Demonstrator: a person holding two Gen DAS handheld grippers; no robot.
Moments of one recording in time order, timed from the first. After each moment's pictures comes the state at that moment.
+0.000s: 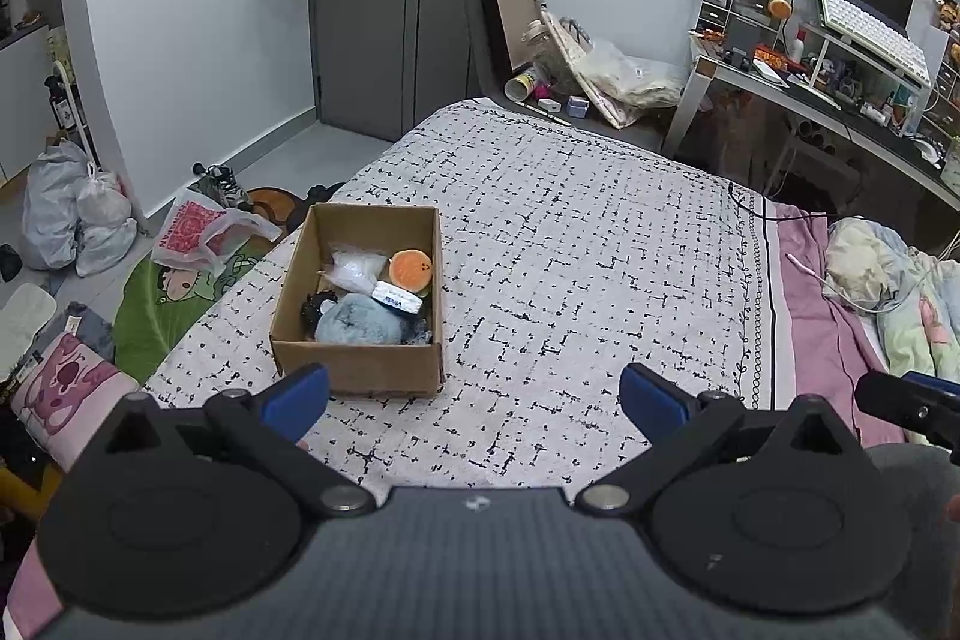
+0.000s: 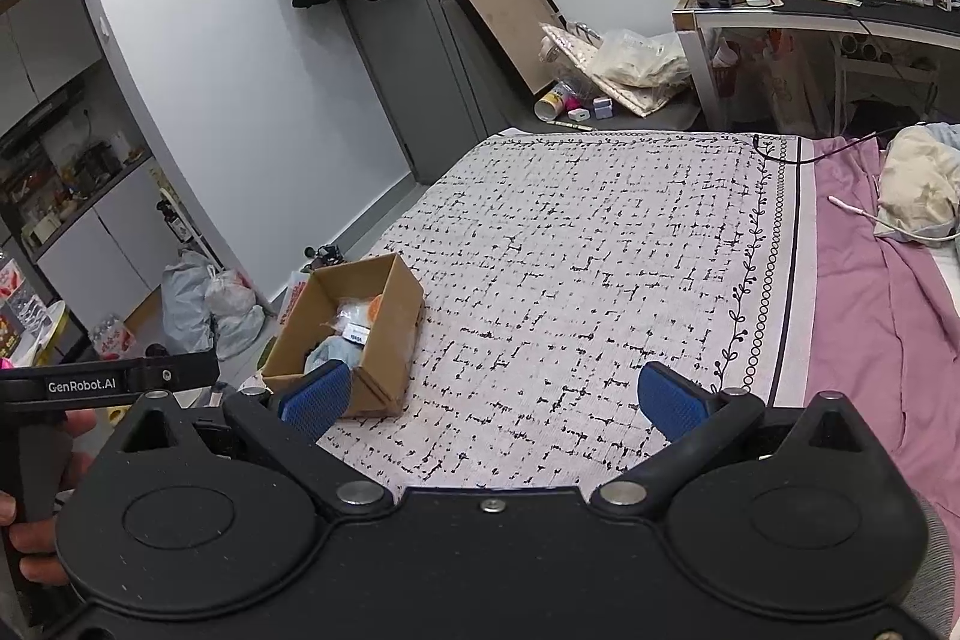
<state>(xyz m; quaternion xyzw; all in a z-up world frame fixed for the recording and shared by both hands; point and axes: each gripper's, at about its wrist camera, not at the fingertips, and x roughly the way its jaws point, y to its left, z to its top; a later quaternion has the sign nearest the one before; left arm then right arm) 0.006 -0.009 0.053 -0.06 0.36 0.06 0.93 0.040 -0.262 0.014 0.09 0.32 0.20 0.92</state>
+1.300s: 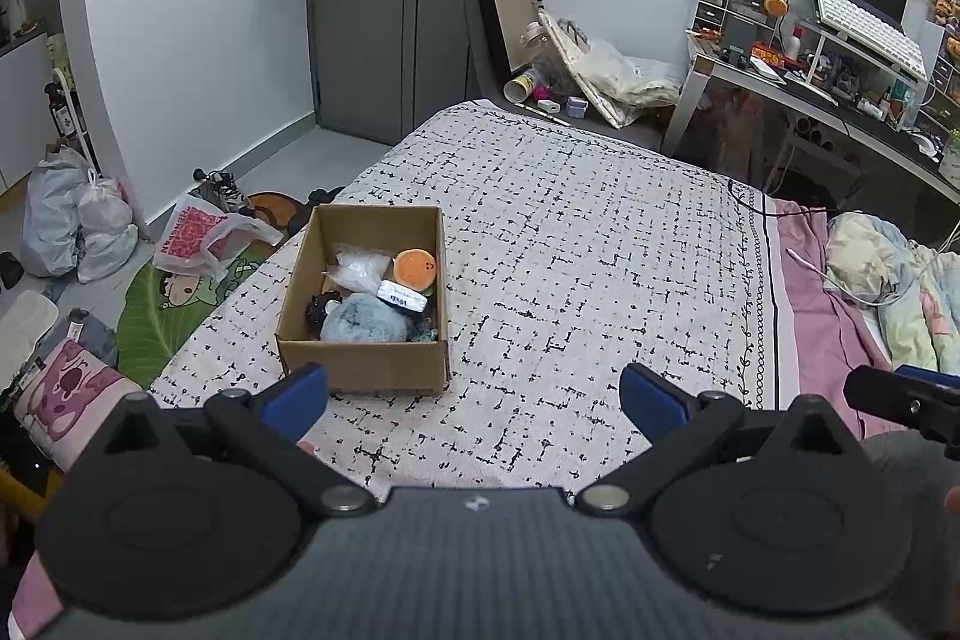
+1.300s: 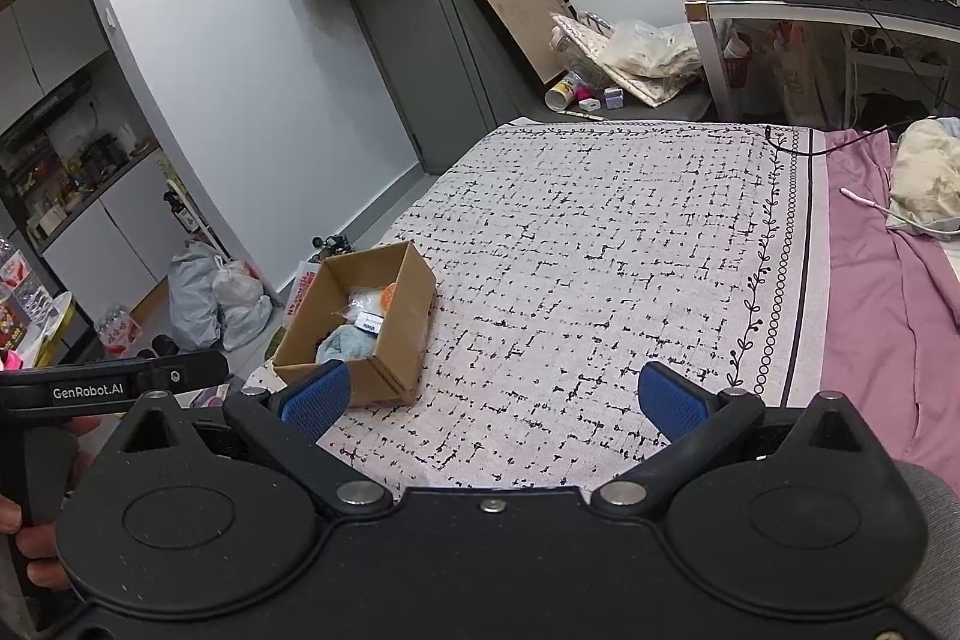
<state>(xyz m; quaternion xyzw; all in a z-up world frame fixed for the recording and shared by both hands) 0.000 -0.004 0.051 -0.06 0.36 0.06 0.93 0.036 -0.253 0.015 0.08 0.33 0.21 0.92</state>
